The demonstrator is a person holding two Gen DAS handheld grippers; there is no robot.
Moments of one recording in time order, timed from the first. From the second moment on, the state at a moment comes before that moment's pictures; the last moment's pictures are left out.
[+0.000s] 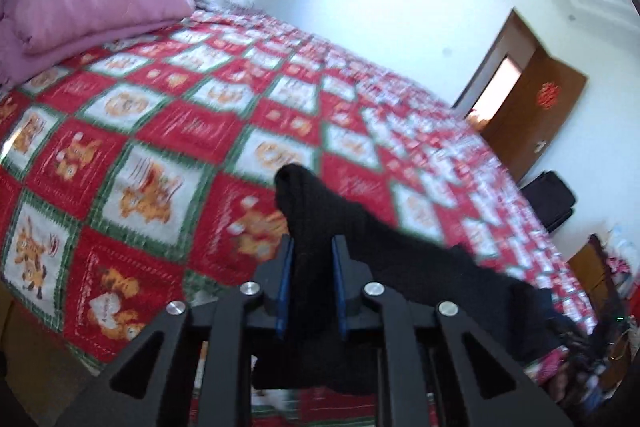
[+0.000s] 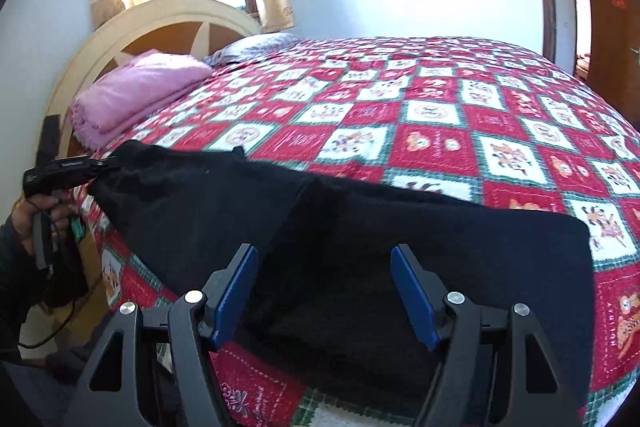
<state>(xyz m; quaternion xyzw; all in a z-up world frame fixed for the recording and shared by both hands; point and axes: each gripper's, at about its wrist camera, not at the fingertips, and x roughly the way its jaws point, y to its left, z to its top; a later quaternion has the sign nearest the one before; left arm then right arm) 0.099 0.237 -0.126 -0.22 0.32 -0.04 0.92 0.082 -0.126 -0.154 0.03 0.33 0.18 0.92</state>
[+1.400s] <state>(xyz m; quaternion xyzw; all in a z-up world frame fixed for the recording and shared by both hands) 0.132 -0.078 -0.029 -0.06 0.32 -0.30 0.90 0.066 -0.303 -0.137 0.16 0.35 0.00 0.92</state>
